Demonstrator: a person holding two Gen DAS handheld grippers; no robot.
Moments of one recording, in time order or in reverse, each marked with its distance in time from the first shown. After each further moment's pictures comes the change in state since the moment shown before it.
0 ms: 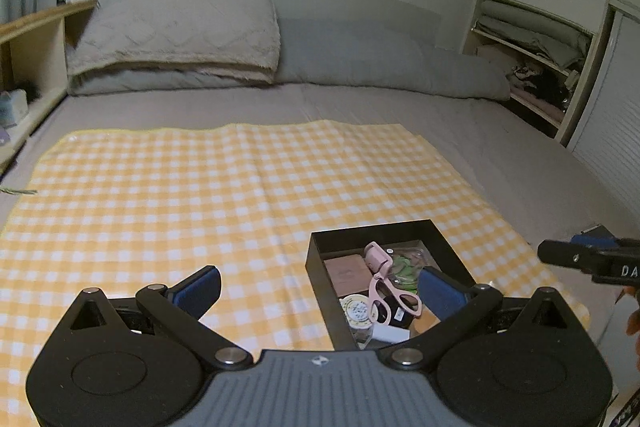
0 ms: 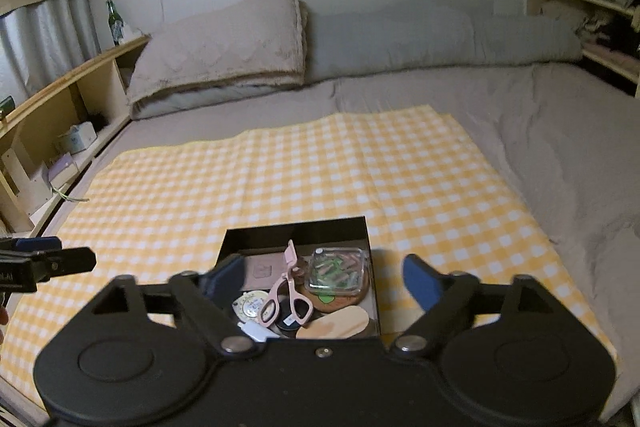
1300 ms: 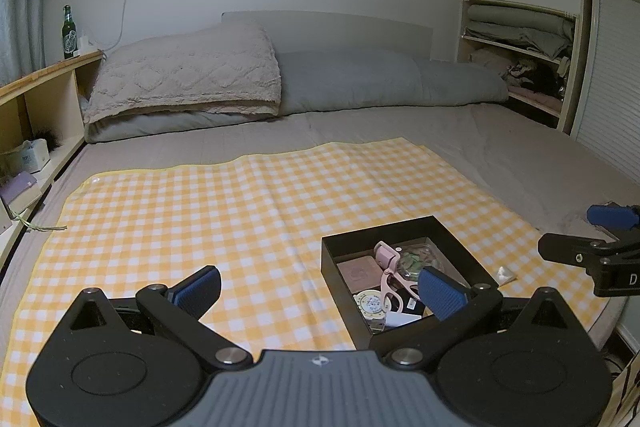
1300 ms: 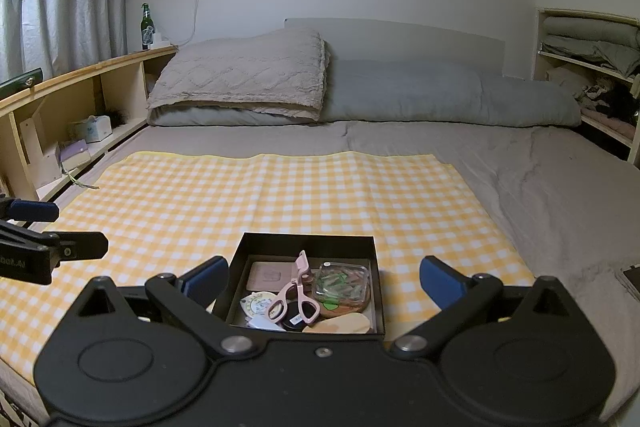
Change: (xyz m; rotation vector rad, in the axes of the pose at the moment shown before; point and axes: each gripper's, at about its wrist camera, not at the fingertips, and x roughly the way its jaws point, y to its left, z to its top) left arm -0.045 -0.019 -0.032 0.117 -0.101 0.069; right arm -0.041 0.036 -0.038 -0.141 -0.132 -0.023
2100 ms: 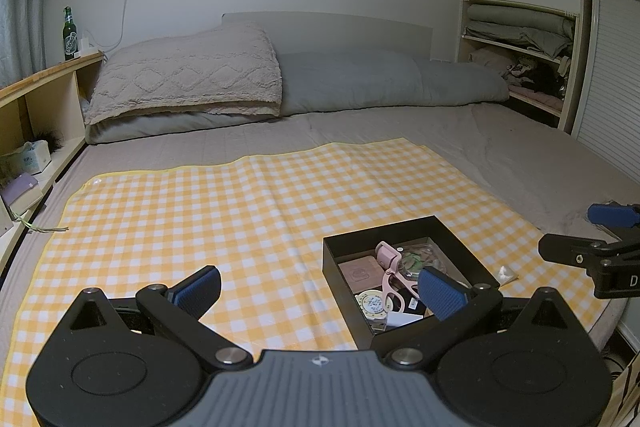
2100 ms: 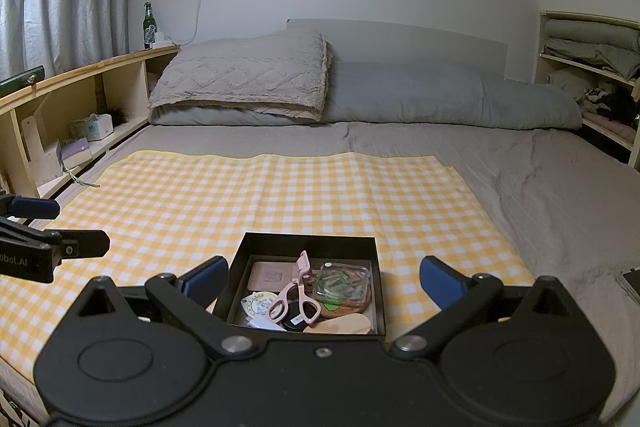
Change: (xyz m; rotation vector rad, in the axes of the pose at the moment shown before) left arm 0.001 0.002 -0.001 0.005 -0.001 -0.002; right arm 0.000 0.001 0.000 -0.005 -0.001 0.000
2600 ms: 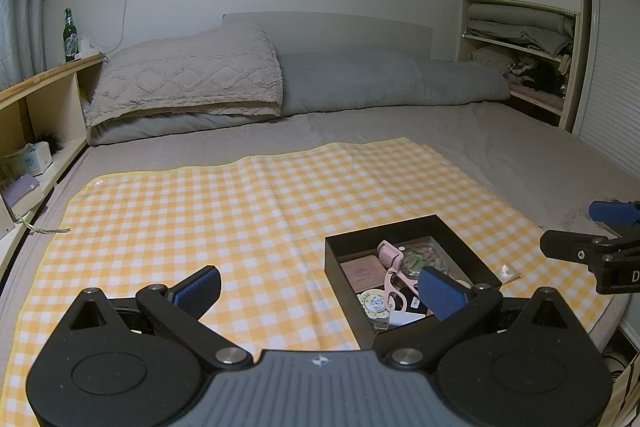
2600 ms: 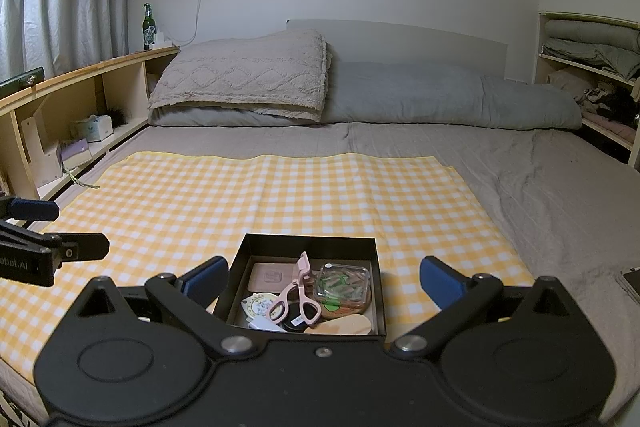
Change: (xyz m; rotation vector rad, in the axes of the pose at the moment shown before) left arm 0.000 0.001 0.000 0.005 -0.001 0.001; right arm 0.000 0.000 0.000 0.000 -0.001 0.000
